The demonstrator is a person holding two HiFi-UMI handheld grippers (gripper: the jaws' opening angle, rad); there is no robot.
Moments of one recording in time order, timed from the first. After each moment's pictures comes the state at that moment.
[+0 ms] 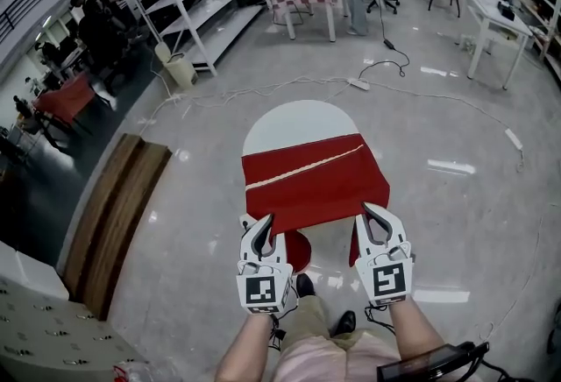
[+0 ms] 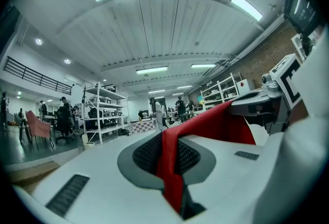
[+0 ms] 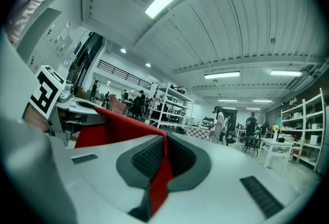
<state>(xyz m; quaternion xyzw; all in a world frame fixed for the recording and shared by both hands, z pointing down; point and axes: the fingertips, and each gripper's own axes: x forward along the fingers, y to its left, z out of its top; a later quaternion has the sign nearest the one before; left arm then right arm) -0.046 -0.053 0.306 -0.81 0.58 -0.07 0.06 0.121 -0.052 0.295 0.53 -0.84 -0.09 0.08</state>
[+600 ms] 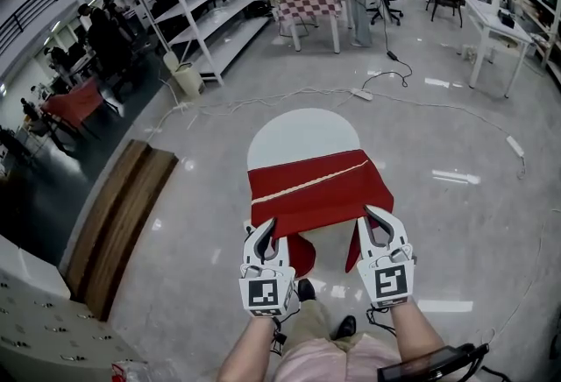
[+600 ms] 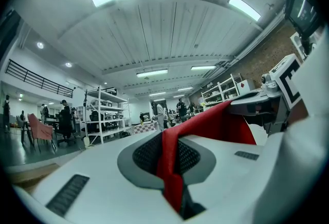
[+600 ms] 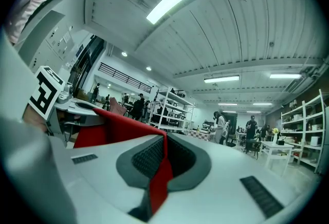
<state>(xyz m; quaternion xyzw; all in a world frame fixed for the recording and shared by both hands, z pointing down) -0.042 -0.018 0.289 -0.80 0.59 -0.06 0.07 0.126 -0.020 0.277 0.53 -0.84 -0.10 0.06</state>
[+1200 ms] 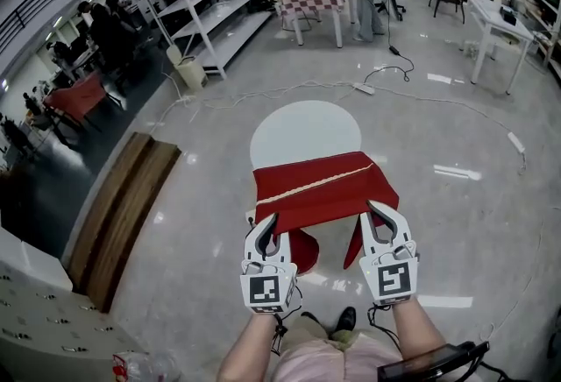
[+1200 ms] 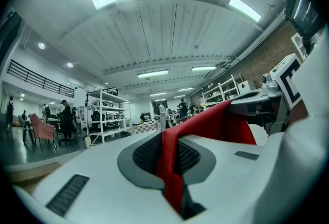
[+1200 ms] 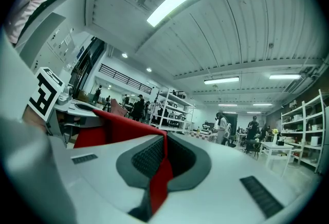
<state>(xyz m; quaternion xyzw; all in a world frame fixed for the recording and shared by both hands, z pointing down) -0.036 0.010 0.276 -0.80 0.59 -0.05 0.07 0.131 0.007 0.261 0.53 -0.84 -0.11 0.06</state>
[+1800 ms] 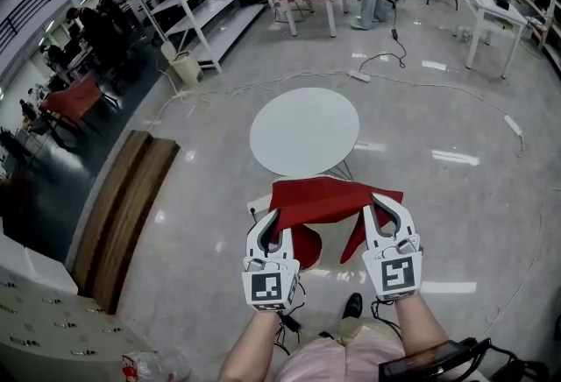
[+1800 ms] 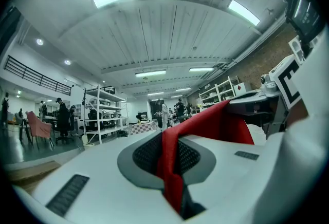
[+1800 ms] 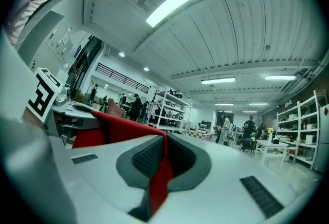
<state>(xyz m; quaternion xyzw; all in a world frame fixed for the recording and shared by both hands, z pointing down) -0.047 0.046 0.280 -0.81 0.58 -0.05 0.06 0.120 0.045 0.260 0.55 -0.83 -0.10 0.06</state>
